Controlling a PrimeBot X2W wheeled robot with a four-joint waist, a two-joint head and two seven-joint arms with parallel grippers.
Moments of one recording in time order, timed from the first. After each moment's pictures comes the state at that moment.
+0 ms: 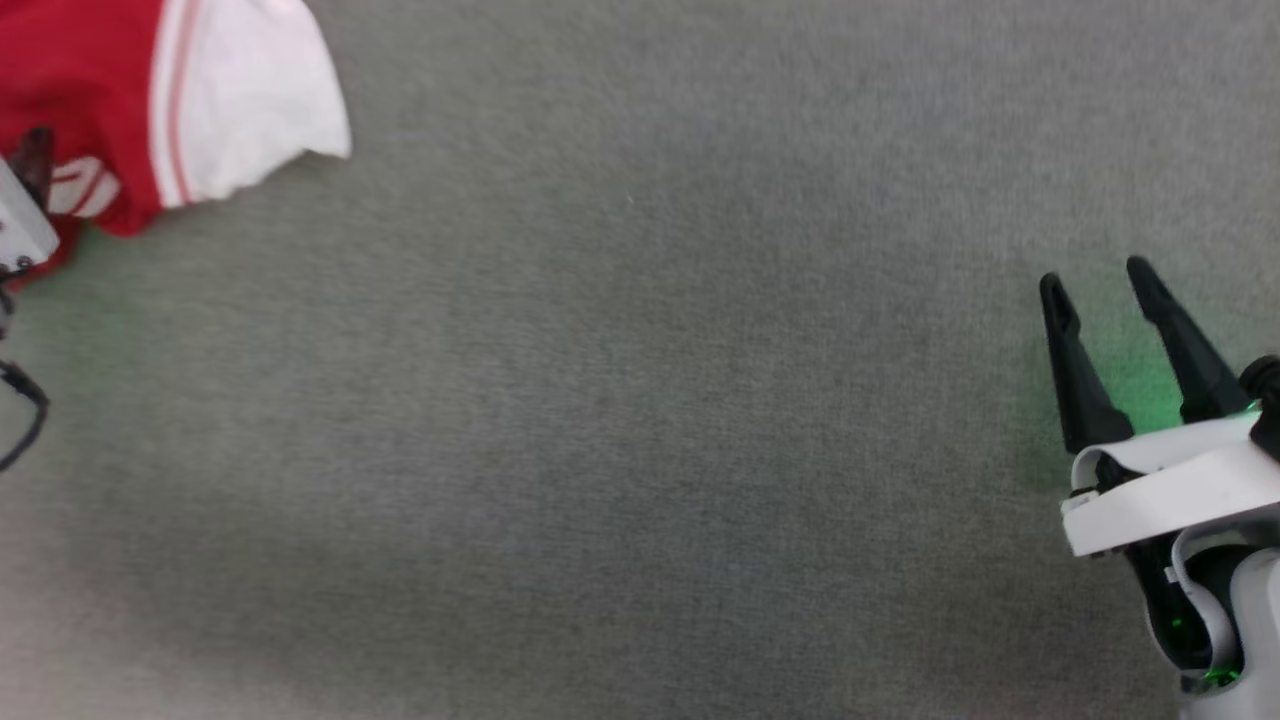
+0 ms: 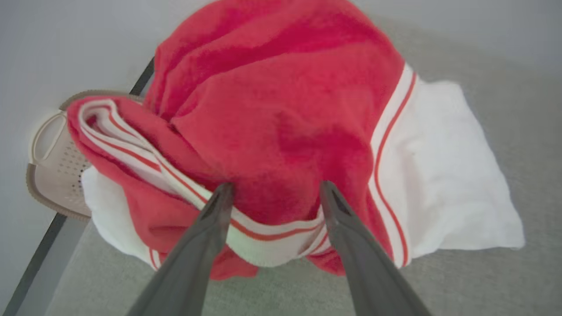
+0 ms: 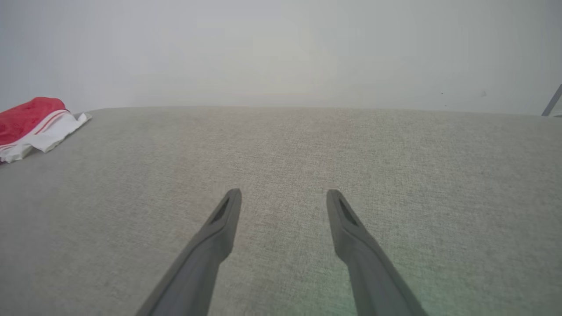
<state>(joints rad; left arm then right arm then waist) -0.98 0.61 -0.13 0.74 -0.67 0.03 0.46 -0.29 -0.22 0.08 -0.01 0.33 0.13 -0.07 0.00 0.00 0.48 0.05</state>
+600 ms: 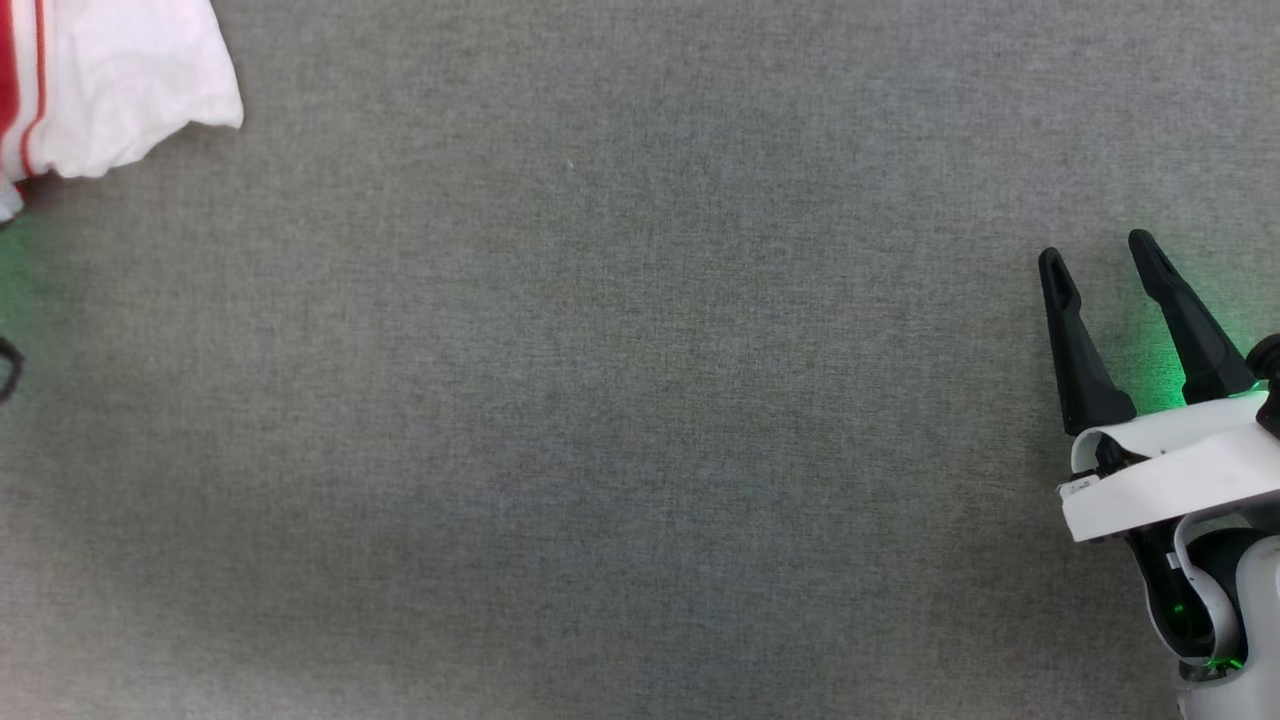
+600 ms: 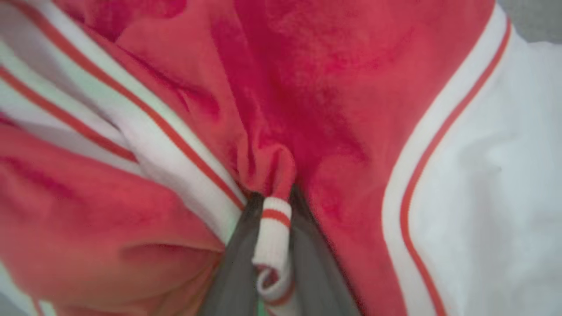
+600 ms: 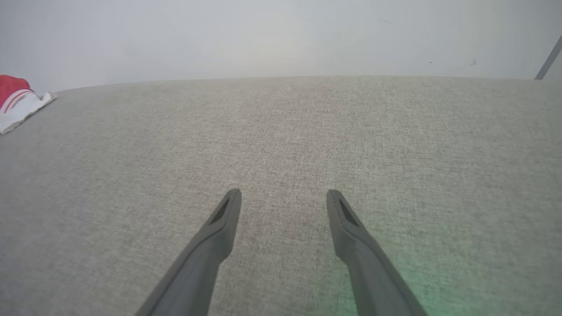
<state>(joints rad) -1.17 0.58 -0.19 1.08 -0.64 0.01 0.41 -0.31 -0.21 0.07 -0.06 0.32 0.13 -0.03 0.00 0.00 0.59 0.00</state>
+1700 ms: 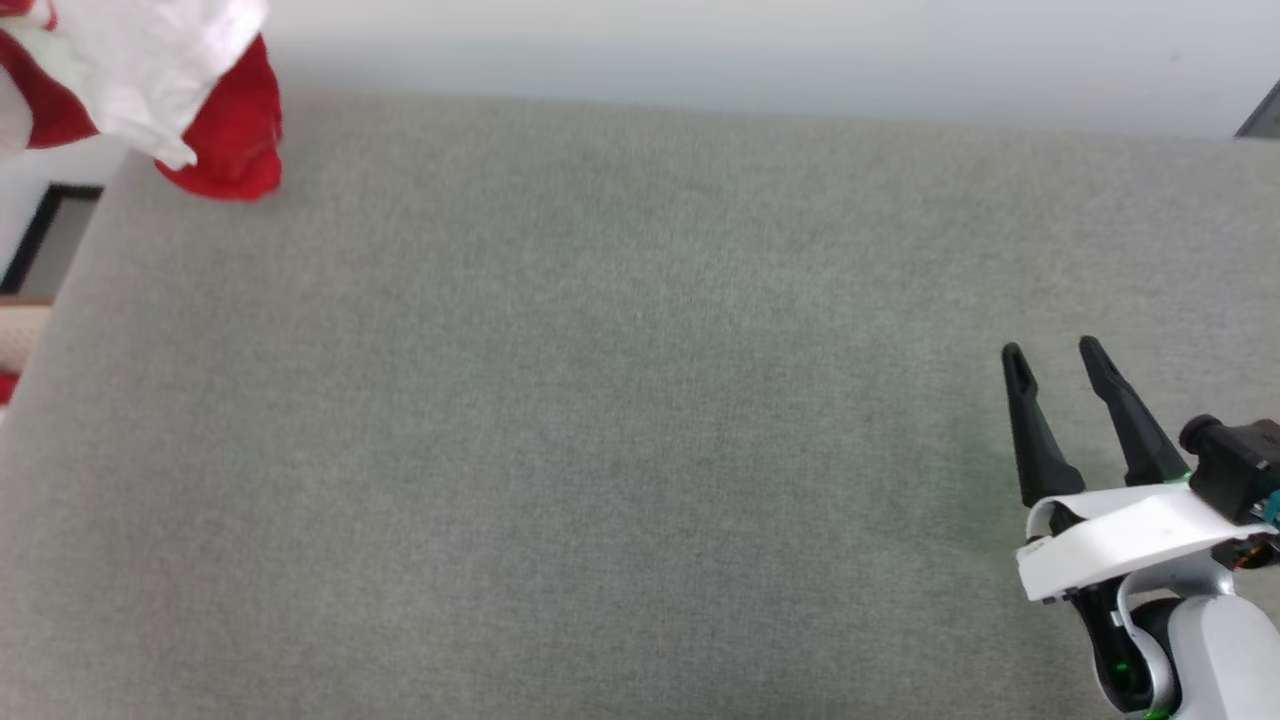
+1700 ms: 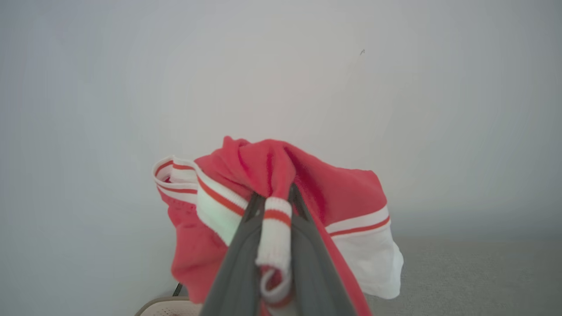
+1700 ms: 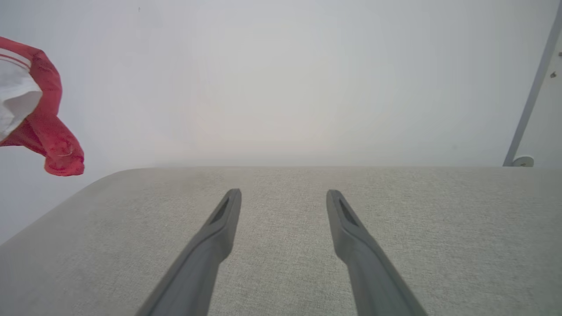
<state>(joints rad) -1.31 0.65 -0.33 0.82 -0.55 -0.10 0.33 -0.25 -0.14 0.06 0.12 0.34 0.13 -0.11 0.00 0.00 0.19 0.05</state>
